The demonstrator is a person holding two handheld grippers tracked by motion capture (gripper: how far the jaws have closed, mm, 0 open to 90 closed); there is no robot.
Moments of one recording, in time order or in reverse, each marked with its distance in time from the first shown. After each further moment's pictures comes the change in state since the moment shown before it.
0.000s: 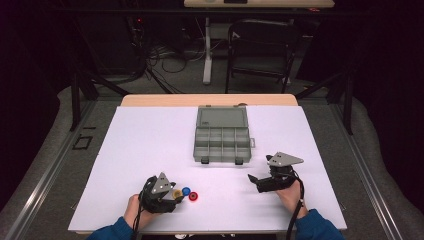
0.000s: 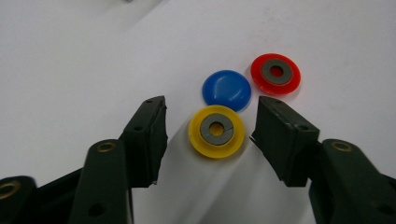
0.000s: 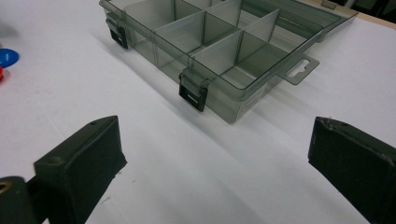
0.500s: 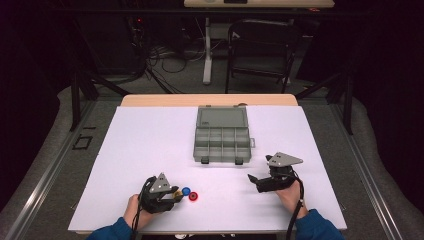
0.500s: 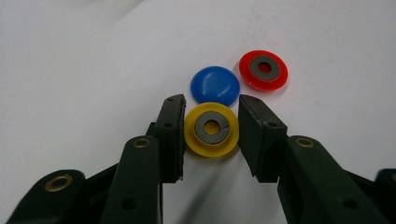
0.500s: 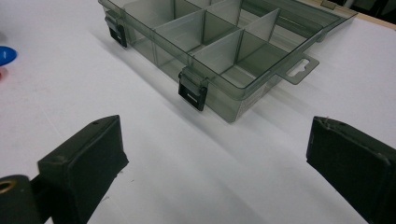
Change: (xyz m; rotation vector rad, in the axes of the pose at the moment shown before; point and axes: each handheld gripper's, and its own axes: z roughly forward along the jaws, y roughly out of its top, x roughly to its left) left arm 0.003 -0.003 0.000 -0.004 -0.056 -0.013; right arm 0.001 0.000 0.001 0.002 -0.004 -0.007
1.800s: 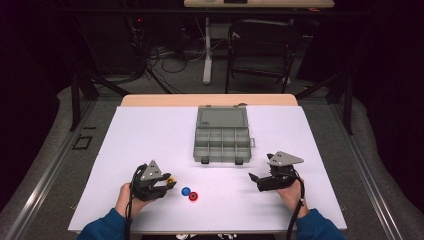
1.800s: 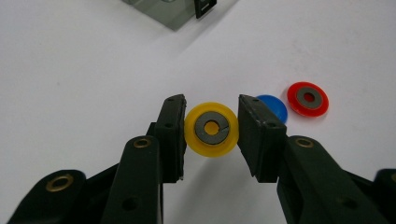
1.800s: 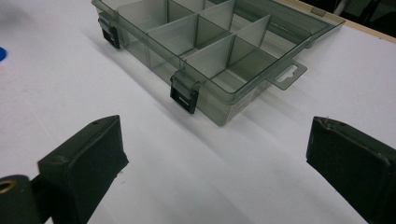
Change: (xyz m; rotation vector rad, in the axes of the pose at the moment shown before) left arm 0.029 0.020 -0.023 -0.049 0.070 -0.003; right arm -0.002 0.003 -0.002 -0.003 -0.027 -0.023
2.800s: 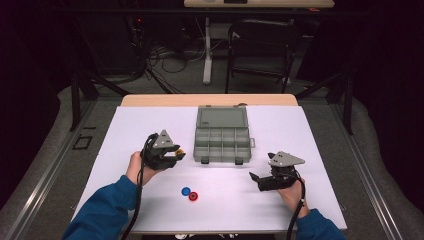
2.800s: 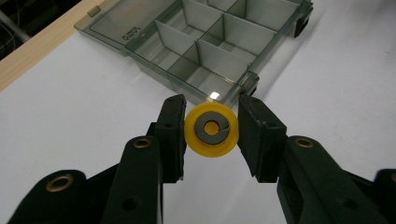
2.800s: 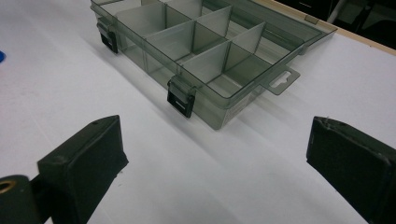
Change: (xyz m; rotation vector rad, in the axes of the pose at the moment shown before) left arm 0.032 0.081 0.010 -0.019 0.042 0.080; right arm 0.000 0.001 -0.003 -0.020 -0.016 -0.011
